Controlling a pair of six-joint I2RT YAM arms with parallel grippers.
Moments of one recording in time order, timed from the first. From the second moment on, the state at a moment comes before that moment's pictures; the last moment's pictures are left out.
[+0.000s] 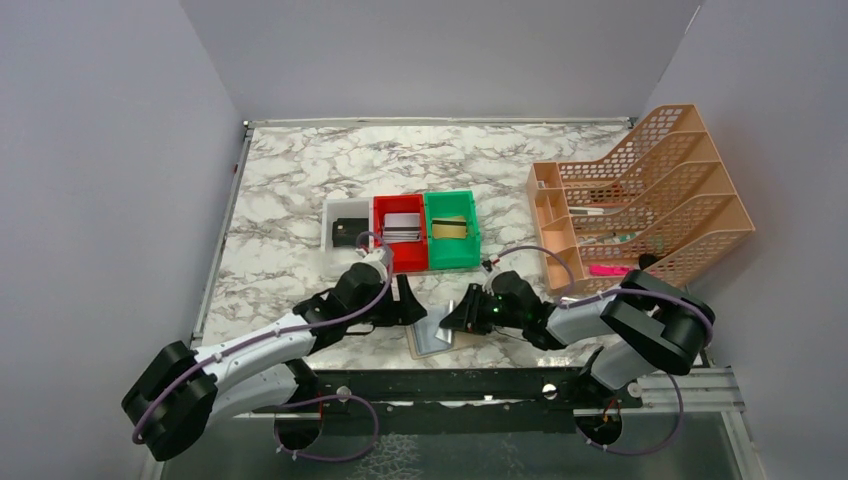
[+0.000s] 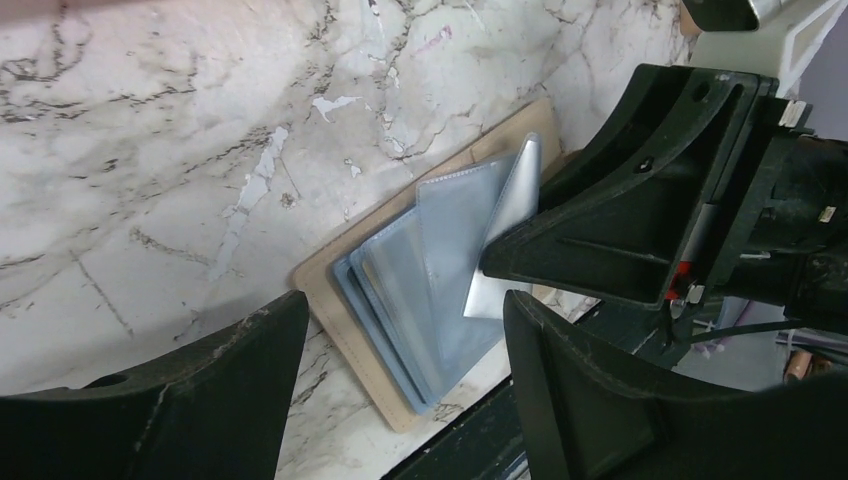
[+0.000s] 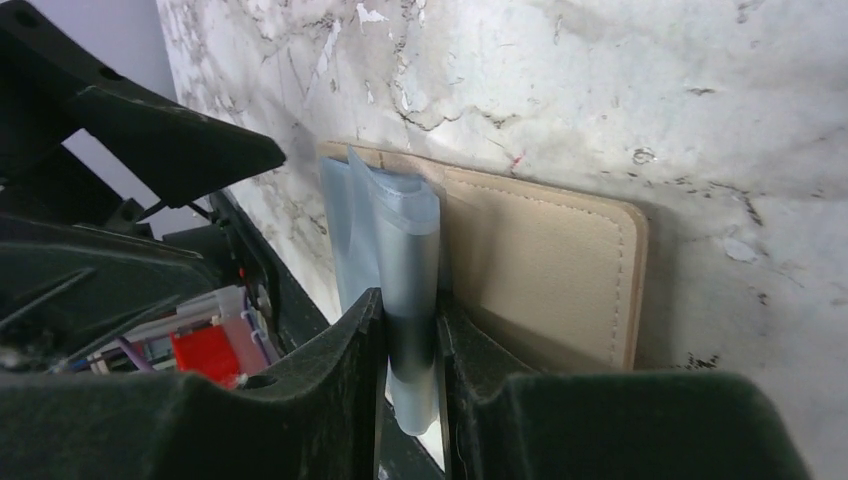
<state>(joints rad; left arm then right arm) -0.79 0.96 0.33 -0.01 0.11 -0.80 0.88 1.50 0.28 0.66 -0.25 1.07</state>
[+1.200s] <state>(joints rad) -0.93 1.23 0.42 0.13 0.10 -0.83 0.88 1.46 0.28 0.58 -0.23 1.04</state>
